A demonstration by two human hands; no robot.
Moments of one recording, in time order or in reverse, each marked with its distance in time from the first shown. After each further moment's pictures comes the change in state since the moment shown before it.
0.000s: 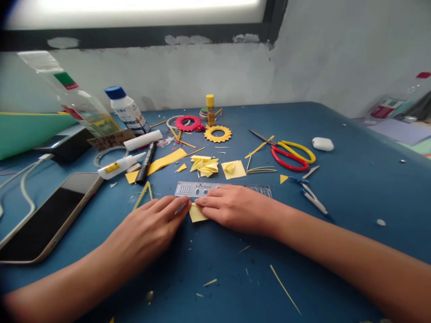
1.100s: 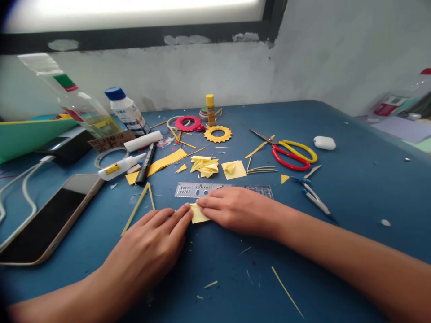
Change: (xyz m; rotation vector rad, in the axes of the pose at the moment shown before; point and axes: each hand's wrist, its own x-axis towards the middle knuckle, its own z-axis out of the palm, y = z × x) left_hand -0.005 0.023 0.001 -0.031 0.124 -0.120; right_hand -0.001 -0.001 0.000 0.005 -0.003 0.017
